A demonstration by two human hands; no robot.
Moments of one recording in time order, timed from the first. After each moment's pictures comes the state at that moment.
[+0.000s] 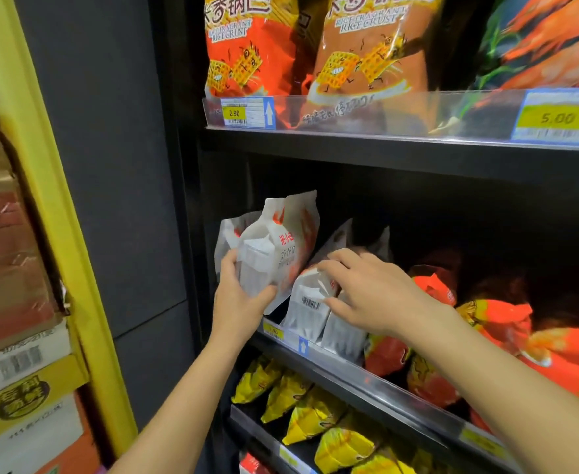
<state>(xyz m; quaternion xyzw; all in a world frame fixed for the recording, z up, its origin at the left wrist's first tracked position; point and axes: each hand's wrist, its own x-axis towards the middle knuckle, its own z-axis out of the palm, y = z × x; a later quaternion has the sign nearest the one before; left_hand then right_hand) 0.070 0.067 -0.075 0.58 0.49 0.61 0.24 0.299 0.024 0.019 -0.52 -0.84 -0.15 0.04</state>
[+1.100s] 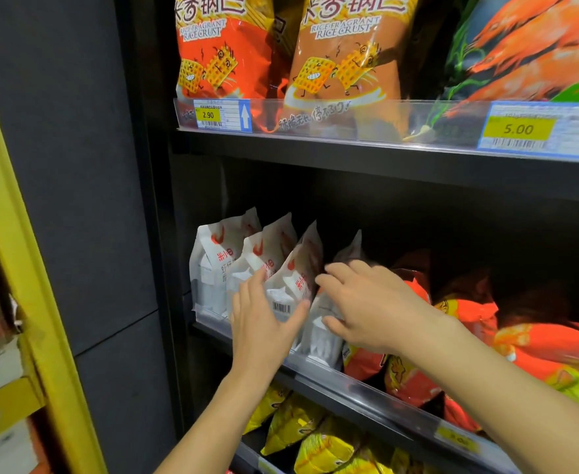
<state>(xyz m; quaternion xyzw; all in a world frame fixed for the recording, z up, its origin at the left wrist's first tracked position) 0.141 0.047 -0.085 0.65 0.54 0.53 0.12 0.311 -0.002 0.025 -0.52 -0.82 -0.23 -0.02</state>
